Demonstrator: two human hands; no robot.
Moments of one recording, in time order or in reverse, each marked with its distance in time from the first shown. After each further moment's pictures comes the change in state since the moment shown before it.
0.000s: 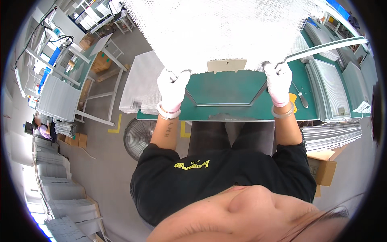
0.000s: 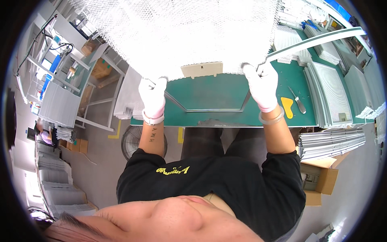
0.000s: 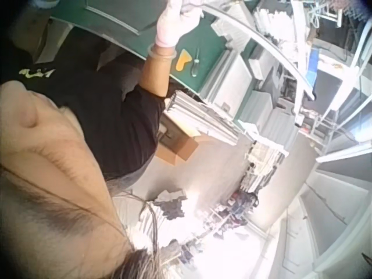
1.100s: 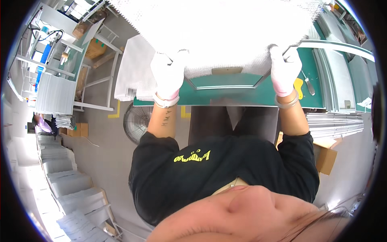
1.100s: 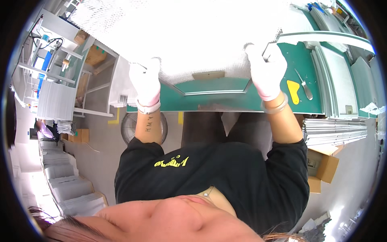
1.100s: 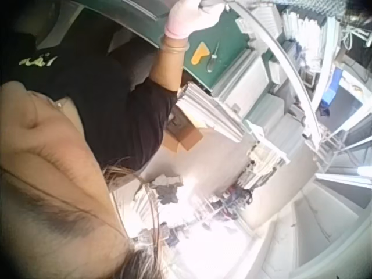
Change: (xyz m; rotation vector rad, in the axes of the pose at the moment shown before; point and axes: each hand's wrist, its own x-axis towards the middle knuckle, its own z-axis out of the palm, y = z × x) left_hand 0.011 0.009 0.012 0.239 0.006 0.045; right_hand -0.005 0.006 0.012 -0.221 0.116 -0.110
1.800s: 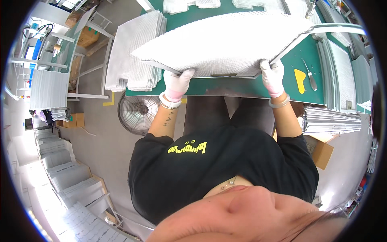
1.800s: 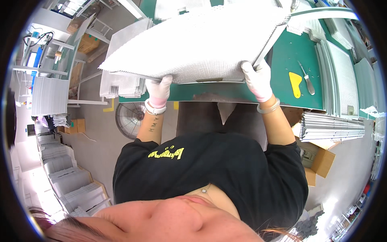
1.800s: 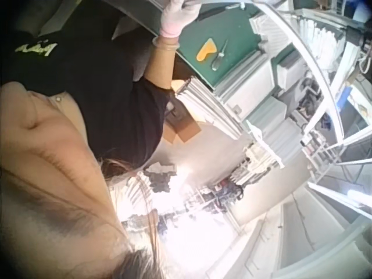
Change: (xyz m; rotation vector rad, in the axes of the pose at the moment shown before) left_hand -0.100 -0.066 -0.004 -0.327 -0.114 -0.384; right_hand -0.080 0.079 -0.014 0.422 -0.329 0.531
